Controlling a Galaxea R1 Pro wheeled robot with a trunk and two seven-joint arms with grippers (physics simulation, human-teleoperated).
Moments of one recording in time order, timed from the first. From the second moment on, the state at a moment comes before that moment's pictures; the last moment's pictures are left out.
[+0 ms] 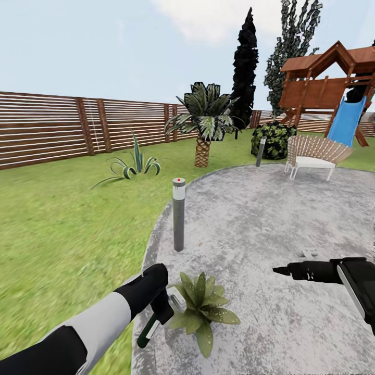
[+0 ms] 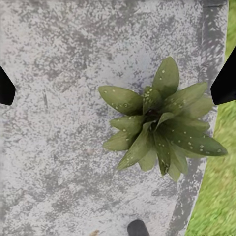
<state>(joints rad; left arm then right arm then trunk) -0.86 -0.13 -0.70 -0.49 -0.47 0.99 -0.86 -0.55 -0.45 -0.10 -1.16 0.01 0.93 0.81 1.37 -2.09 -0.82</state>
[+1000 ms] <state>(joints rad) -0.86 -0.13 -0.70 -0.48 -0.47 0.99 -0.86 -0.55 -0.45 -0.10 -1.16 0.01 0.93 0.81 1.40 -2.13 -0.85</state>
